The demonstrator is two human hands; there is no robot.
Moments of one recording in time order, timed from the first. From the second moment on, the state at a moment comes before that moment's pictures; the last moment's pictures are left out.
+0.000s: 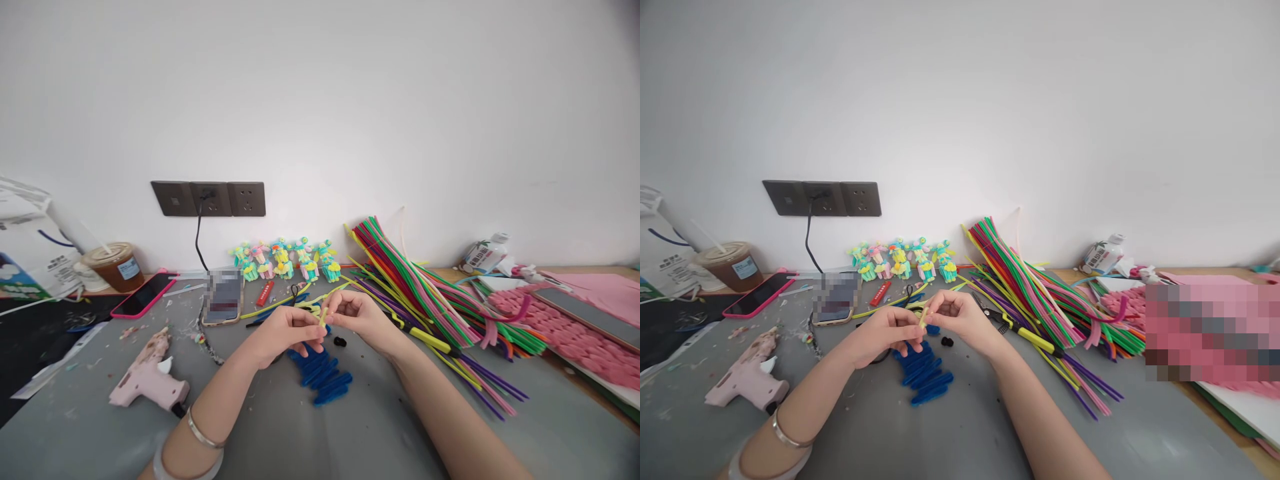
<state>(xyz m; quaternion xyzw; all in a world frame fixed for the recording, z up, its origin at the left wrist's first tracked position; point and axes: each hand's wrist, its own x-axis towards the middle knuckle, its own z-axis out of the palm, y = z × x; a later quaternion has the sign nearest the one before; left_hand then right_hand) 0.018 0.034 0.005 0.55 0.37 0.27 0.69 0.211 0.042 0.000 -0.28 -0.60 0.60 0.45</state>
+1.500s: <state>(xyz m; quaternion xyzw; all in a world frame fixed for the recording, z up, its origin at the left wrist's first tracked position) 0.014 0.043 -0.002 0.76 0.42 0.37 0.32 0.208 0.047 -0.014 -0.41 -0.59 0.55 0.43</state>
